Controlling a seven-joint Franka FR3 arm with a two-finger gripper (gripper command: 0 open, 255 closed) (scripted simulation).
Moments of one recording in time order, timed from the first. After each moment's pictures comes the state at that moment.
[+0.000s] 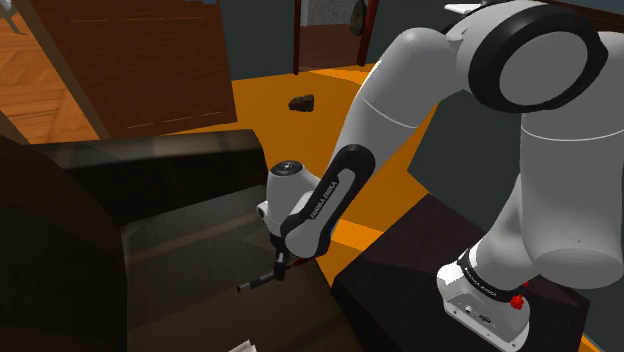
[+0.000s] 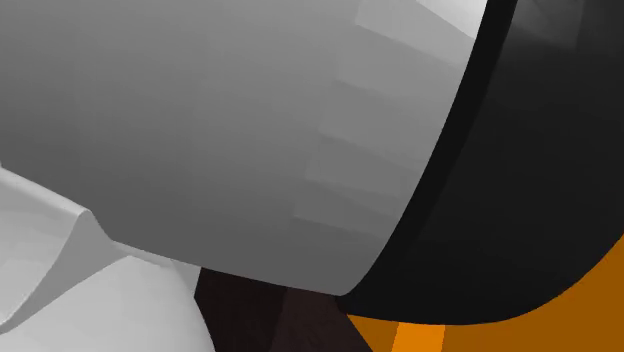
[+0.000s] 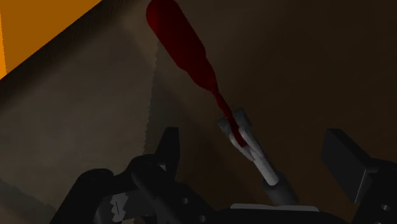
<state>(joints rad) 0.41 0.52 0.24 -2.33 0.16 2.80 -0.29</state>
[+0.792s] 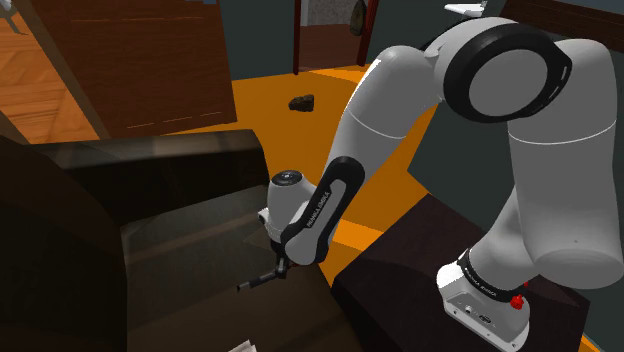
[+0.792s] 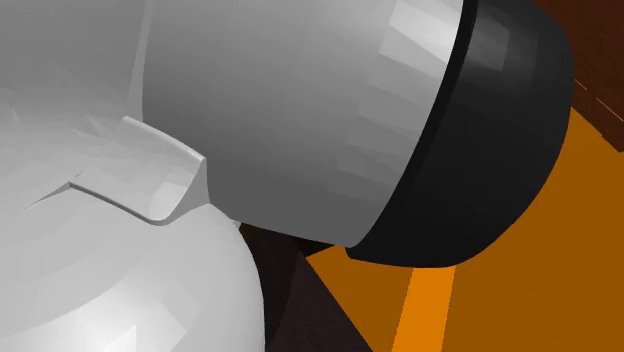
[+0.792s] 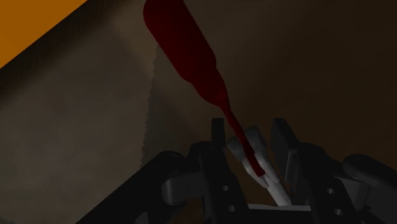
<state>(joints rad) 0.42 0.60 0.23 -2.30 0.15 2.86 -0.30</state>
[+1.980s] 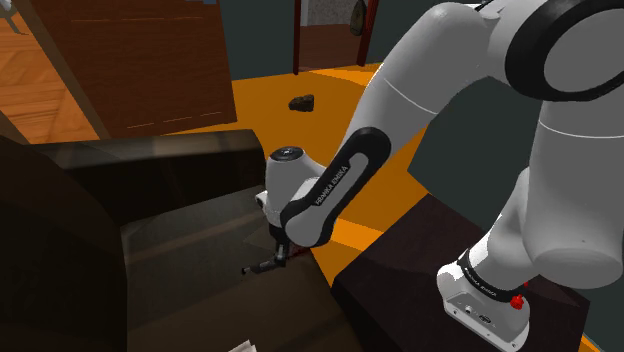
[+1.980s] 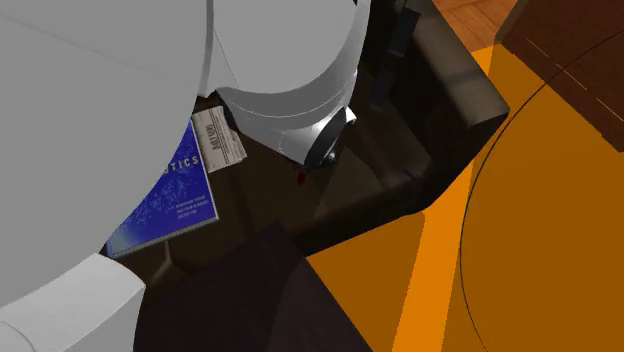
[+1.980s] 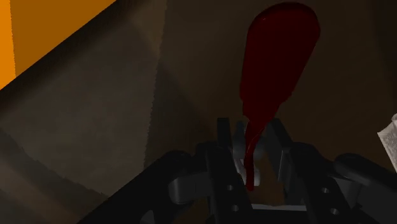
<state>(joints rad) 0.40 0.41 0.25 -2.35 0.17 2.72 -0.29</state>
